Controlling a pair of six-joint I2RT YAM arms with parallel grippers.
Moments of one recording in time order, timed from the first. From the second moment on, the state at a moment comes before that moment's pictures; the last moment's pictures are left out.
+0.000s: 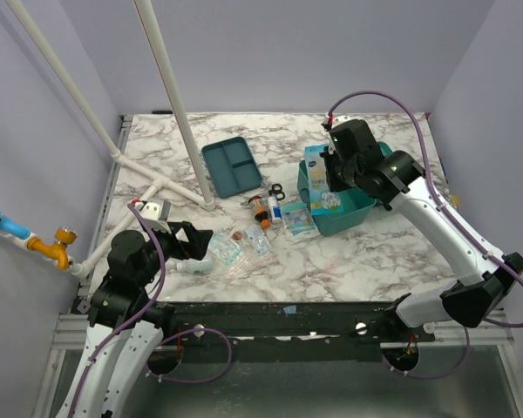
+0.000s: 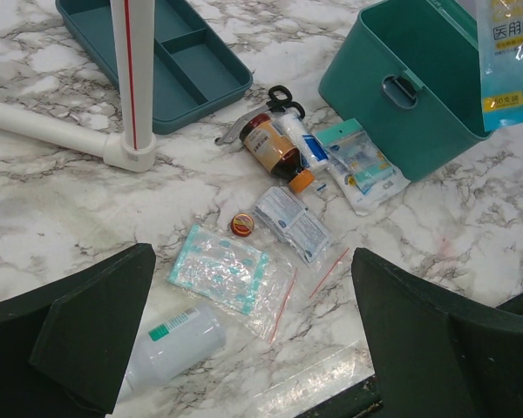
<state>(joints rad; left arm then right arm) -0.29 0.32 0.60 -0.52 0.19 -0.30 0.64 1.40 1.55 -0.95 0.22 0.23</state>
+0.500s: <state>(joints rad) -0.29 0.32 0.60 -0.52 0.19 -0.30 0.55 1.44 1.52 -0.85 0.38 -0.06</state>
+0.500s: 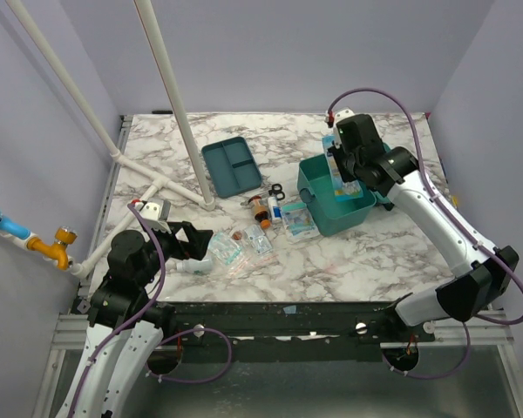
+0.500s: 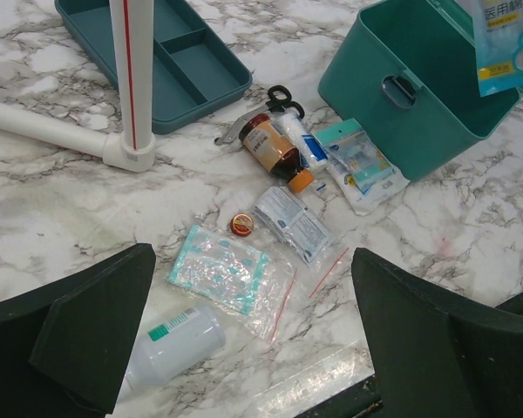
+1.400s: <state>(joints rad) -0.32 0.30 0.59 -0.52 0.19 -0.30 0.41 1.81 1.35 -0.69 0.01 -0.07</state>
